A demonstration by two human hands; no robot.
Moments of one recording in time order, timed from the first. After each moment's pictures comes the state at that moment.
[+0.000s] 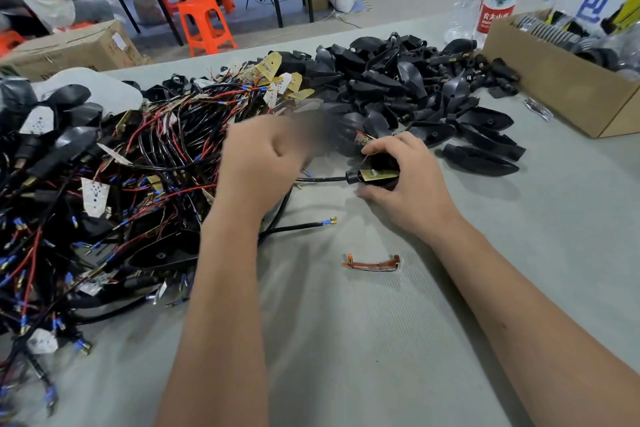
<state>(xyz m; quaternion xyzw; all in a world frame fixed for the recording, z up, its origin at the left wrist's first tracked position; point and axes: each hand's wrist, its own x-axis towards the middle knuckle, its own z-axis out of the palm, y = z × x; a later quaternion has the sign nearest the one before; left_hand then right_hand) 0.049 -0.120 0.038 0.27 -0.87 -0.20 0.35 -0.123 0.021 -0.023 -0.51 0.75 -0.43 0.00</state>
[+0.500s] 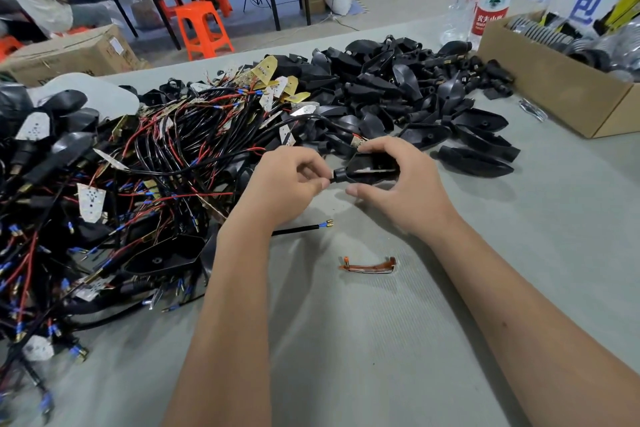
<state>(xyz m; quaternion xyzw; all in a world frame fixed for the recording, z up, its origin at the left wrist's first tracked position) 0.034 -0.118 0.010 0.29 -0.88 -0.32 0.19 -0.122 0.024 -0.020 -0.49 0.71 -0.50 0.04</state>
